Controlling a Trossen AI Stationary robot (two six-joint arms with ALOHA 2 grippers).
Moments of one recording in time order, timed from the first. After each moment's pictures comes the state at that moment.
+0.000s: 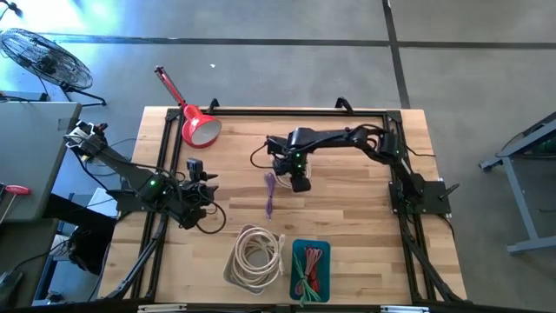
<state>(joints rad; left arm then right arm) -0.58 1.03 0.84 -0.99 -0.88 -0.21 -0.25 2.19 1.68 -1.00 -0.26 -0.42</state>
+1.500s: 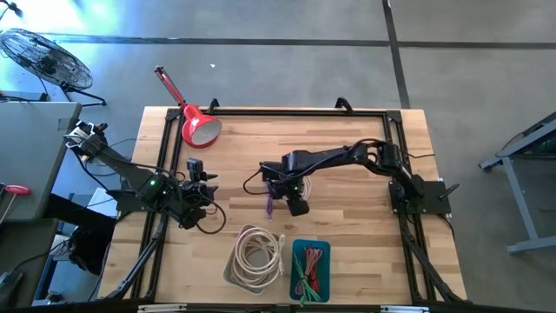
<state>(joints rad) -0.58 1.03 0.84 -1.00 -0.87 -0.21 -0.06 2.19 1.69 -0.97 -0.30 -0.31</state>
